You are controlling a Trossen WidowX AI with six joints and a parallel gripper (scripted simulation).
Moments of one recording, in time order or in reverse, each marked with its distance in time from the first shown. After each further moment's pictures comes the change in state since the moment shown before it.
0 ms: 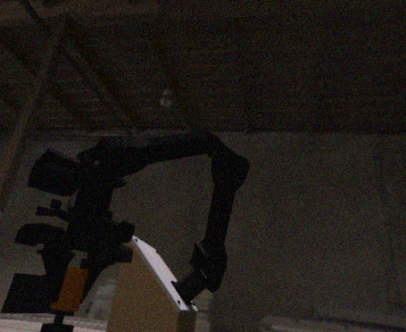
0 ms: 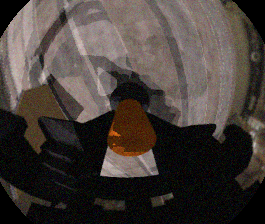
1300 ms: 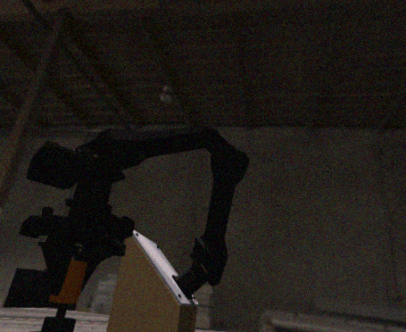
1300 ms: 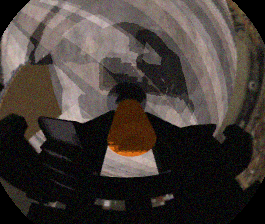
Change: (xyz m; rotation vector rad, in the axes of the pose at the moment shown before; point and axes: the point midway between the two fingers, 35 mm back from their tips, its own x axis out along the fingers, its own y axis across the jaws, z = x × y) arm -0.001 -0.006 0.001 -0.230 0.003 -0.005
